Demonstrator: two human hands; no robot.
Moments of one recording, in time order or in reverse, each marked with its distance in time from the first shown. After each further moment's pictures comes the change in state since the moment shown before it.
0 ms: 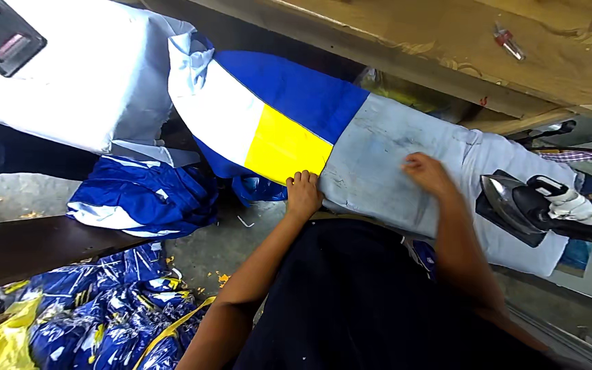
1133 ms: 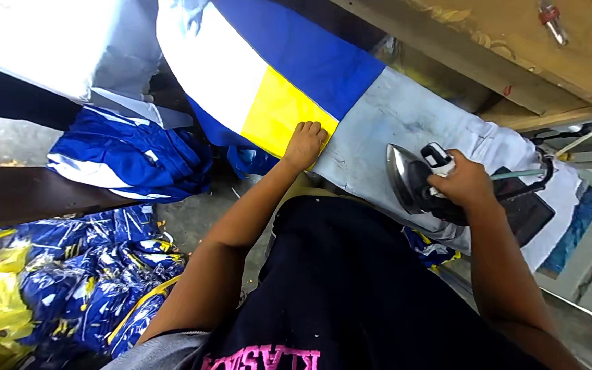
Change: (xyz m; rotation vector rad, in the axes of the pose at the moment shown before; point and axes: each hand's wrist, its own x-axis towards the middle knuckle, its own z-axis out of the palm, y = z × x) left_hand 0.060 -0.023 -0.013 0.044 0.143 0.387; right_hand -0.043 0.007 -0.032 -0.310 0.056 0.103
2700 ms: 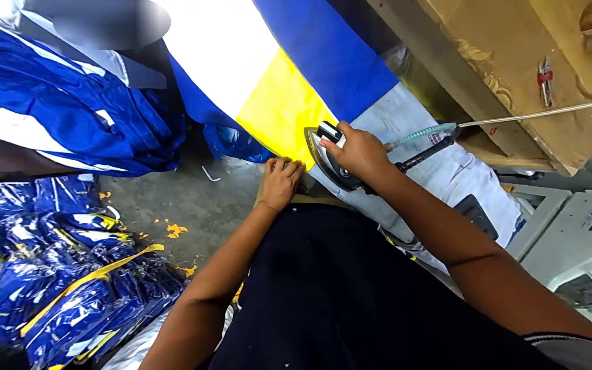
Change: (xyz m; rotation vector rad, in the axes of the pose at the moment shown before) left_hand -0.107 0.006 0.056 -0.083 0.401 -0.137; right_hand 0.027 -0.224 0.030 -0.250 -0.203 -0.469
